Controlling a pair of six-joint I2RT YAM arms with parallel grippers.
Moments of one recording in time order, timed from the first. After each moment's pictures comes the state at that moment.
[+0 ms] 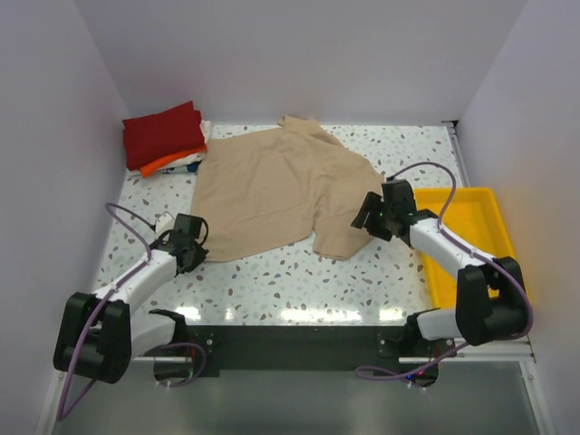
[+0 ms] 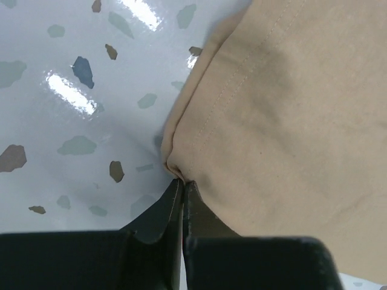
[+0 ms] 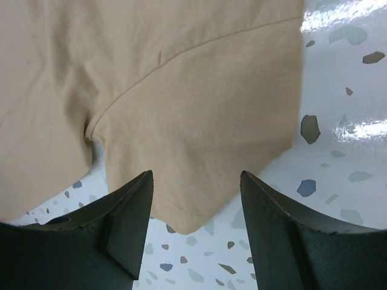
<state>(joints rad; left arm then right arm) -0.21 1.14 0.47 -0.44 -0.34 -0.98 0.25 1.36 0.76 -0.30 -0.06 0.65</state>
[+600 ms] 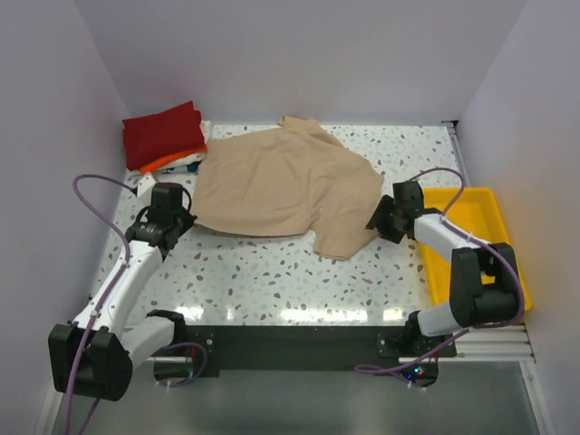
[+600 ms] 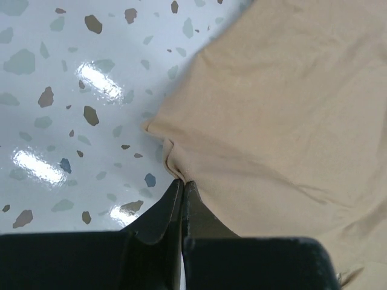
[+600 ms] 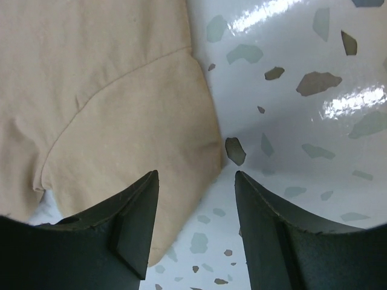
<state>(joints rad) -0.14 1.04 0.74 -0.51 -0.35 -0.81 0.13 1.47 0.77 -0.30 -0.02 0.65</state>
